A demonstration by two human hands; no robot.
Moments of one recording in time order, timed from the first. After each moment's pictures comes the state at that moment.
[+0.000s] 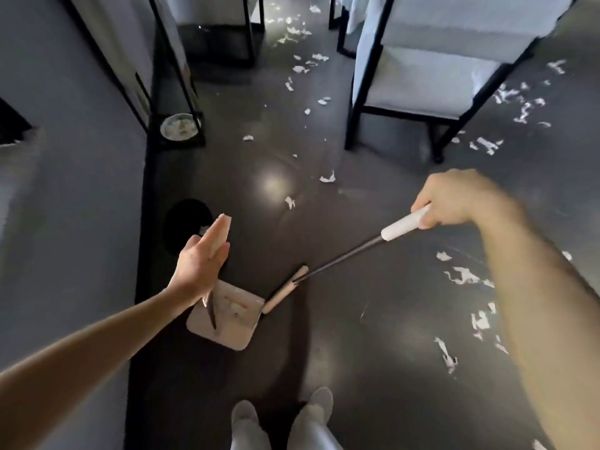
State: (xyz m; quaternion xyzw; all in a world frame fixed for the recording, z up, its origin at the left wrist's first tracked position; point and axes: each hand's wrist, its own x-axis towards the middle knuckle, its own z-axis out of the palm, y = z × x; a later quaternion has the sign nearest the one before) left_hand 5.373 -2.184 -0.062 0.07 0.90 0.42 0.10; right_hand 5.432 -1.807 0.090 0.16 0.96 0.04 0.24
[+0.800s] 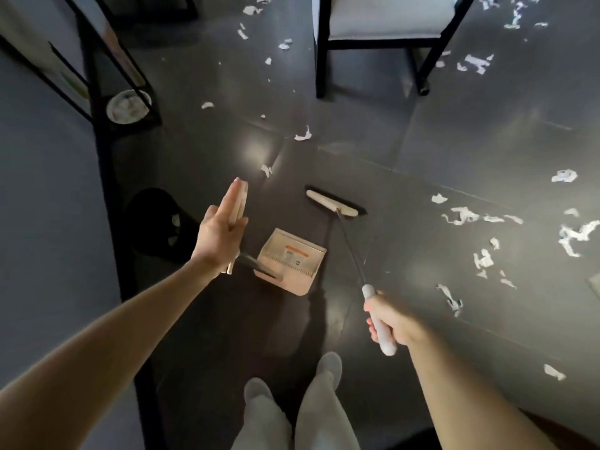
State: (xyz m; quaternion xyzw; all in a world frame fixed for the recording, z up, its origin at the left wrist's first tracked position) left_hand 5.353 -2.057 -0.111 0.12 0.91 0.36 0.16; right_hand 5.570 -1.848 -0.172 0.60 0.51 -0.56 0.26
